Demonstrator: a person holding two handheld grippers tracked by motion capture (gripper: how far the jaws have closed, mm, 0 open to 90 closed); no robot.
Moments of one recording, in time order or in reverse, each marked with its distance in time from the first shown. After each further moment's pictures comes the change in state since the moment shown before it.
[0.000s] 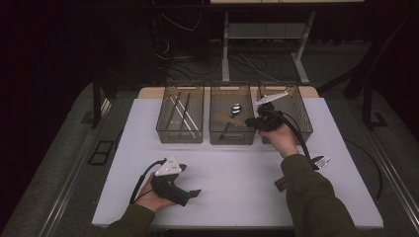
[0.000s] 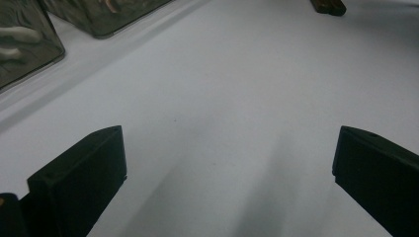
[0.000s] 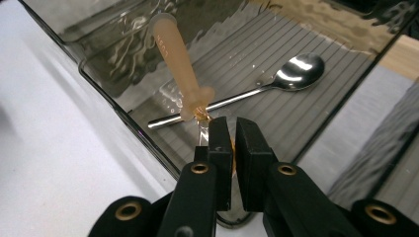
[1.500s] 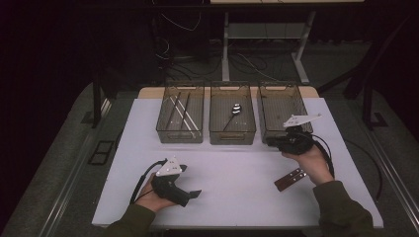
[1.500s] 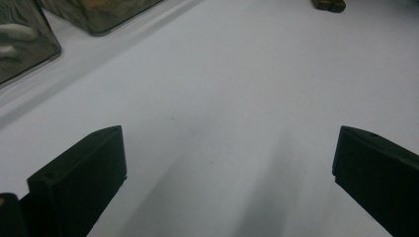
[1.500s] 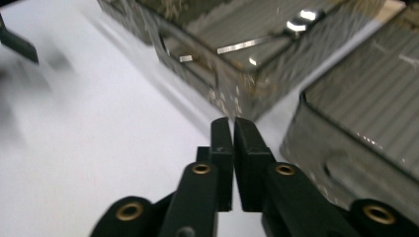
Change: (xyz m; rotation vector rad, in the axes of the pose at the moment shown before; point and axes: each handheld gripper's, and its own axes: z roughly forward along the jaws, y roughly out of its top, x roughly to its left) left arm 0.000 0.000 0.001 0.012 -0.002 0.006; right arm -0.003 -0.075 -0.065 -0.050 0.073 -0.011
